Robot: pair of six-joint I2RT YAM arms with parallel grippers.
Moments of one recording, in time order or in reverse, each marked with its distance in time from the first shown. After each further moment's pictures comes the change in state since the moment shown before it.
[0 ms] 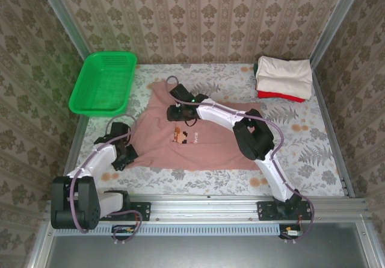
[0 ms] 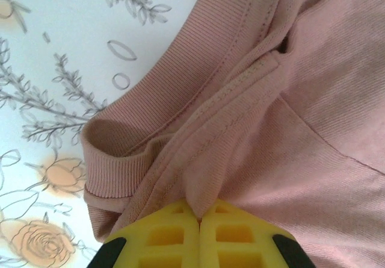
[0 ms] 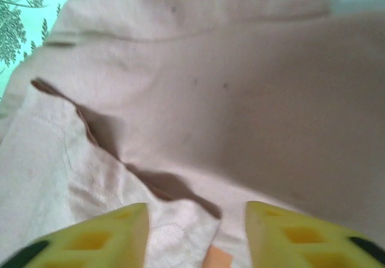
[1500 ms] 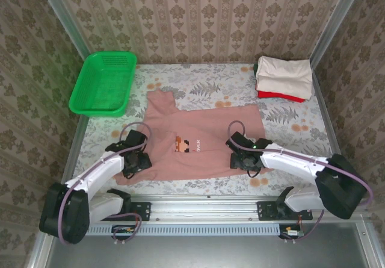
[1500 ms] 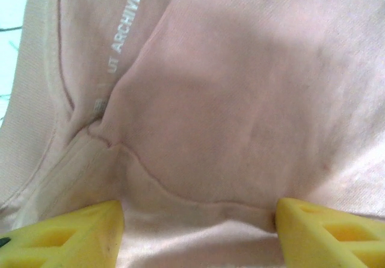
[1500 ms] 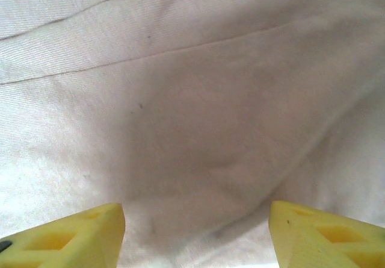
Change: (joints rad) left arm -0.292 -0.103 -0.069 -0.037 -0.023 -0.126; right arm -0.007 -1.030 -1.254 -0.186 0.229 0.273
